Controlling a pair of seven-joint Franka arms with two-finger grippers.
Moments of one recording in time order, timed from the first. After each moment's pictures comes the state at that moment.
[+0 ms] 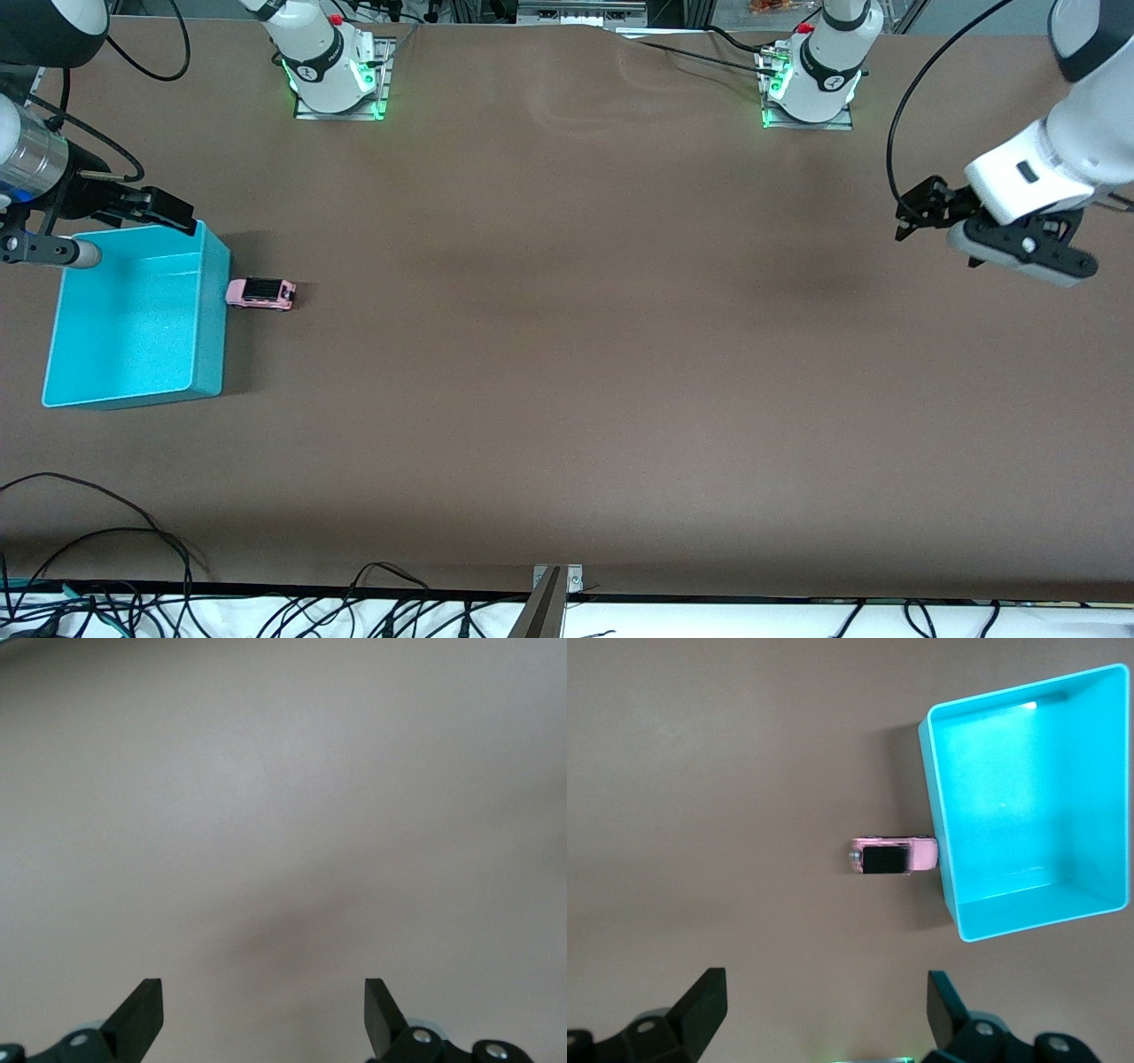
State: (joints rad) left arm -0.04 0.01 -0.05 -1.68 -0.02 1.68 0.25; right arm -0.07 0.07 0.13 -1.59 -0.03 1.54 0.15
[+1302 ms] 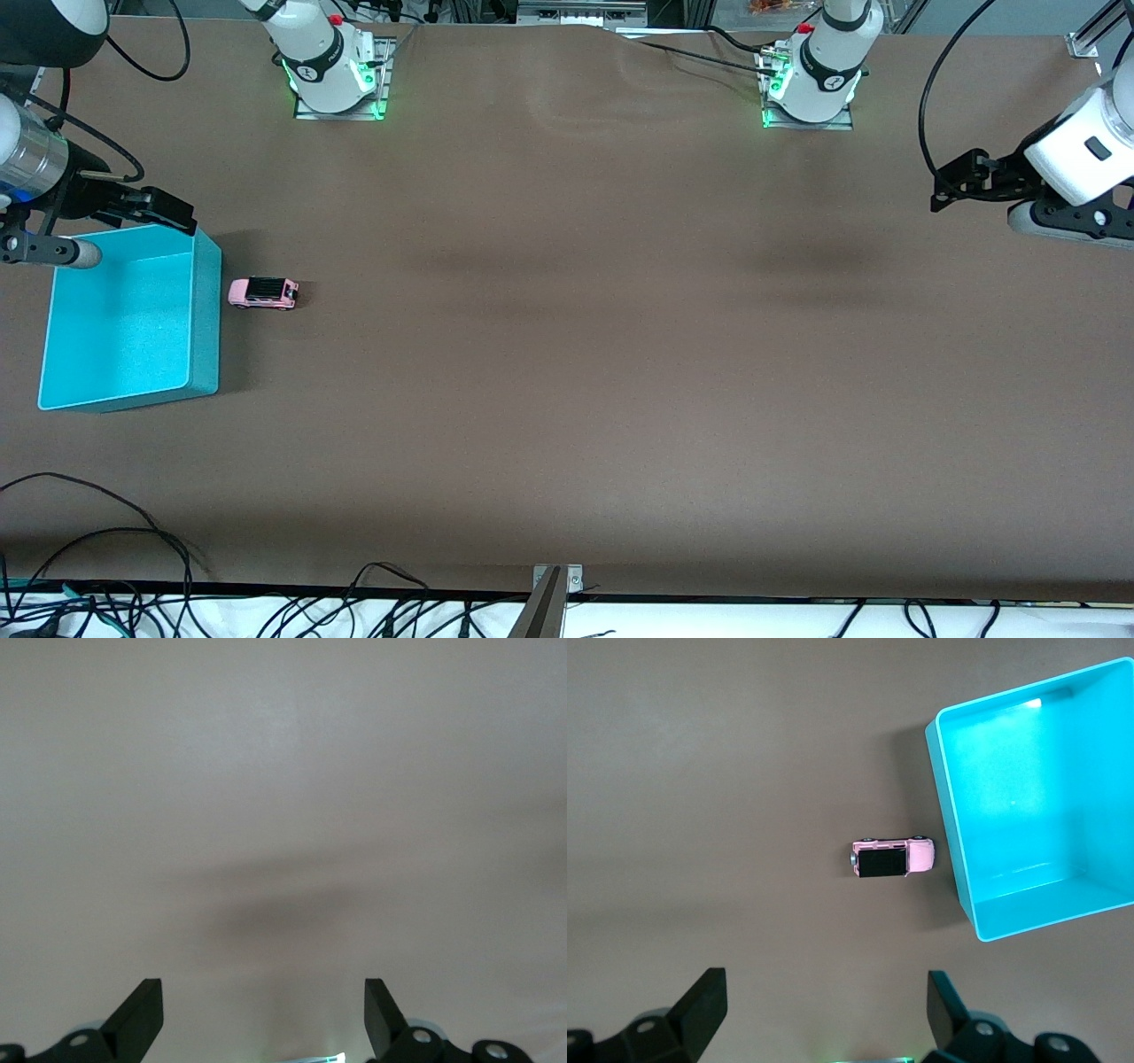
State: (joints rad) left arm -0.01 0.02 -0.03 -1.57 -0.02 1.48 0.09; right arm -0.07 0.07 0.13 -1.59 -0.03 1.54 0.15
